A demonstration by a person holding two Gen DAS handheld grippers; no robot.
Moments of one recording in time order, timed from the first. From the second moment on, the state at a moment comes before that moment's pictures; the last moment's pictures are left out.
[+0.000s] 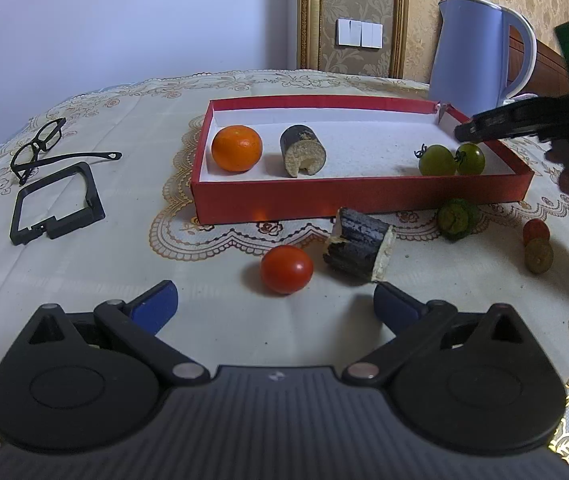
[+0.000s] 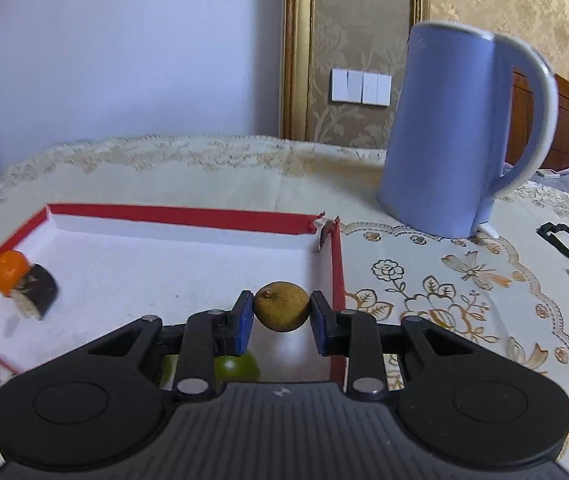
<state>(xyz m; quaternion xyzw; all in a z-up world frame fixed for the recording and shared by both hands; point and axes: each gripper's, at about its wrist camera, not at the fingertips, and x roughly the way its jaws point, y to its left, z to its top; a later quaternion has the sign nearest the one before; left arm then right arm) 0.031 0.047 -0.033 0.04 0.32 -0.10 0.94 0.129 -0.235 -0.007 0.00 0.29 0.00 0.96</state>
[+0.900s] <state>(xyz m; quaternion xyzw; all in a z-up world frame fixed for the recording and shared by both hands) 0.031 0.047 -0.033 0.04 0.32 -0.10 0.94 0.028 -0.287 -0.007 0.00 0.26 -0.07 0.96</state>
